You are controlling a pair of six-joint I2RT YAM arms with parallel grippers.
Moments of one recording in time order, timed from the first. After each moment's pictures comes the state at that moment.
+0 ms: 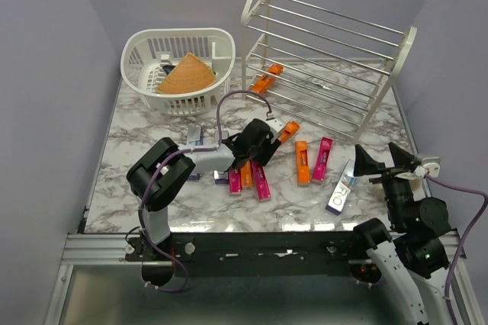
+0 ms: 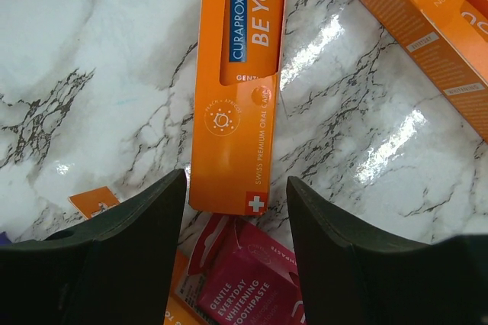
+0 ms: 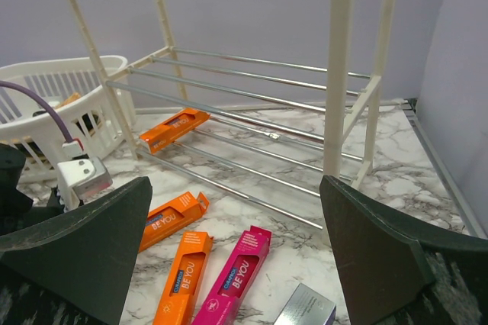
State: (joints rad) left arm -0.82 1.82 1.01 0.12 -0.07 -0.01; right arm 0.39 0.01 0.54 -0.29 0.27 0.03
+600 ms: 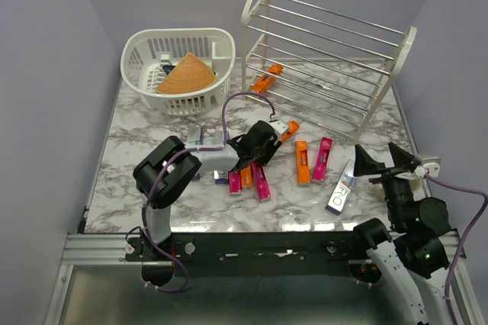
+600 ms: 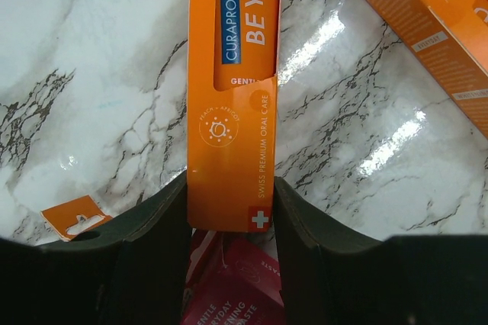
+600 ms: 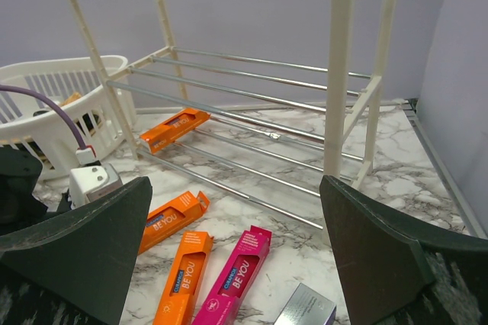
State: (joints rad) left arm -0.84 1.87 1.04 0.11 -0.10 -0.02; right arm 0.39 0.01 0.54 -0.29 0.27 0.03
